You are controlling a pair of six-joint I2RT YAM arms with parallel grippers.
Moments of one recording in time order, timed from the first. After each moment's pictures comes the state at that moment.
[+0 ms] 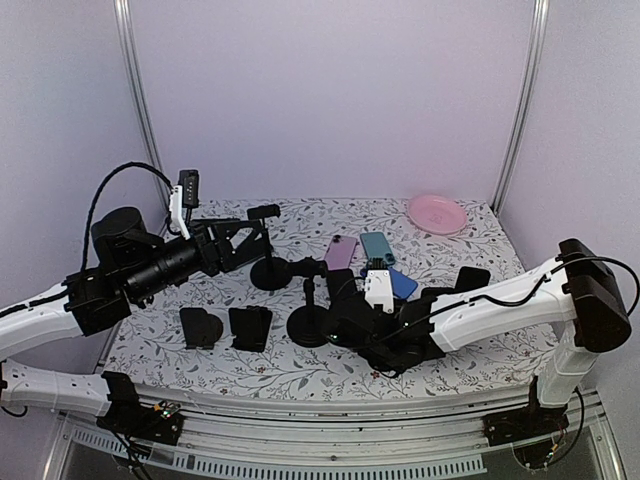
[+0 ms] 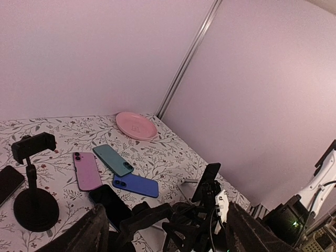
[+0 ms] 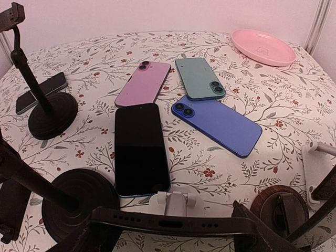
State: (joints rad) left arm -0.89 0.89 0.74 0.14 -0.09 -0.47; right arm 1.28 1.77 1.09 -0.32 1.02 0.96
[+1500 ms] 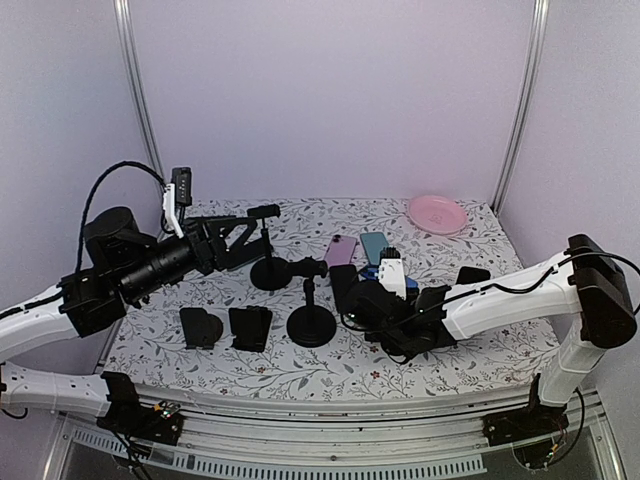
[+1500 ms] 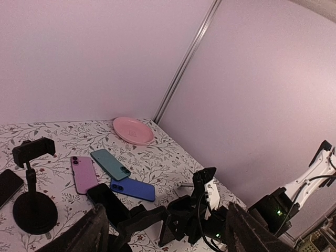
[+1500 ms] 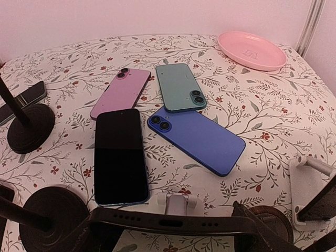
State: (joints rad) left arm -0.89 0.86 0.74 0.14 -0.09 -0.47; right arm 1.18 1.72 1.01 -0.22 0.99 0.85
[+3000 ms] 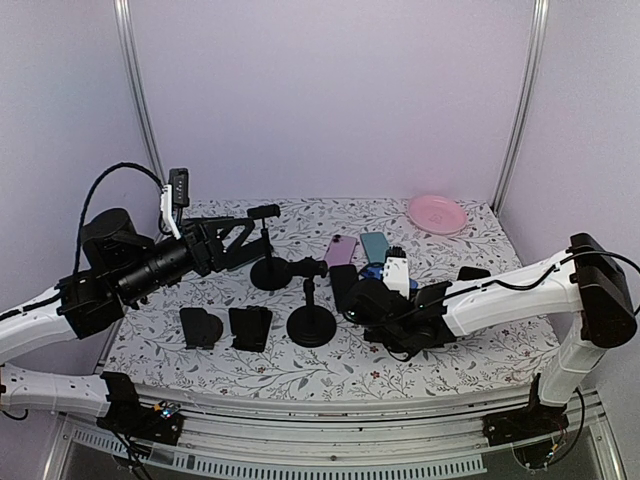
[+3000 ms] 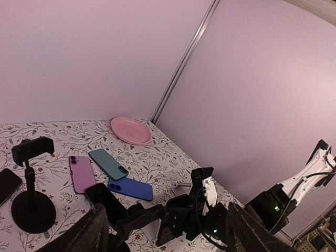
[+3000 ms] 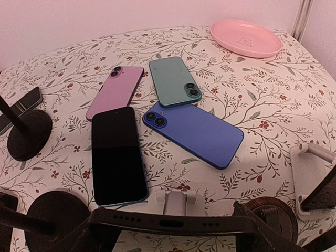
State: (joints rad) left arm -0.89 0.84 0.73 0.14 -0.08 -0.48; right arm 1.17 1.72 1.03 -0.30 0.97 0.96
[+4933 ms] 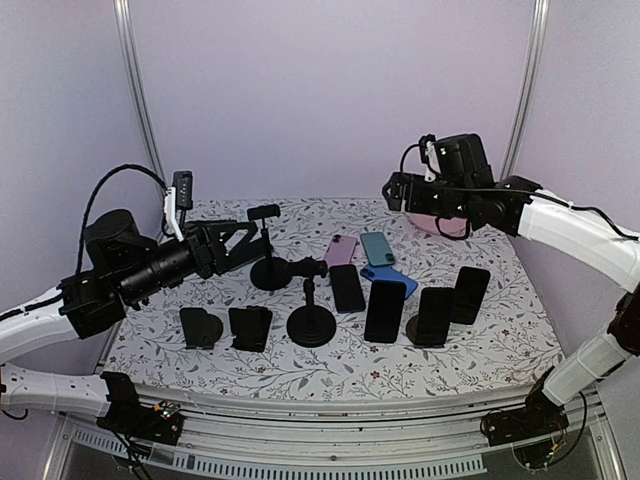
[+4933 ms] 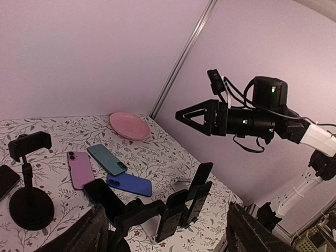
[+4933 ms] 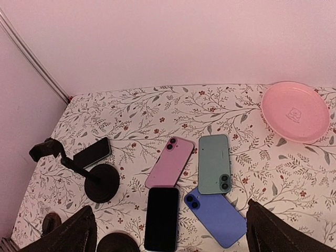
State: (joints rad) left arm -0.89 0.85 0.72 0.14 -0.06 -0.48; right arm 0.73 1.47 1.34 -0.37 0.30 0.48
